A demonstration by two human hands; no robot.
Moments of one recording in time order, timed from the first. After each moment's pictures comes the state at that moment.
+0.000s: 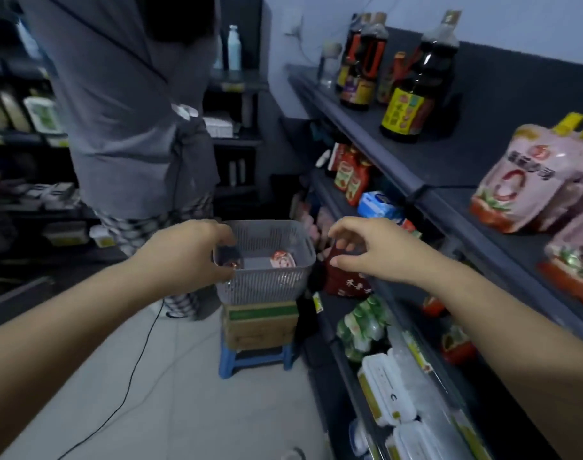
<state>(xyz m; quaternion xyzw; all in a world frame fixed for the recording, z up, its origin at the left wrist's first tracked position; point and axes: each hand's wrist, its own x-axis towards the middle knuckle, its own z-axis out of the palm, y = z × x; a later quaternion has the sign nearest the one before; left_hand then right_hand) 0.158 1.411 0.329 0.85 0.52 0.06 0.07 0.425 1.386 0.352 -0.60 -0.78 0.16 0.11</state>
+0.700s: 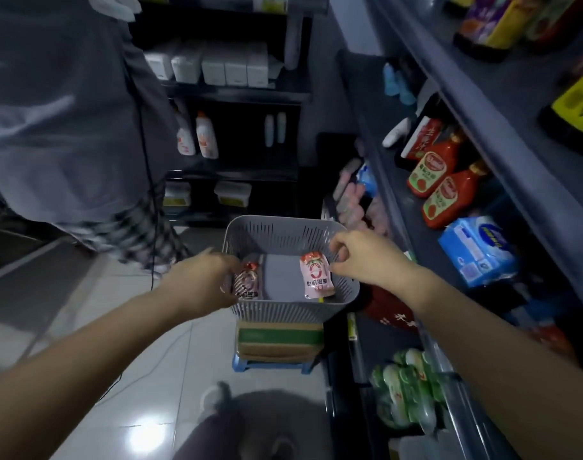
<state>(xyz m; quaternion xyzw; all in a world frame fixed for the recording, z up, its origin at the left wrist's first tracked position) 0.196 1.673 0.188 0.78 0.60 -0.07 0.17 0.448 1.712 0.210 -0.62 -0.75 0.22 -0.03</state>
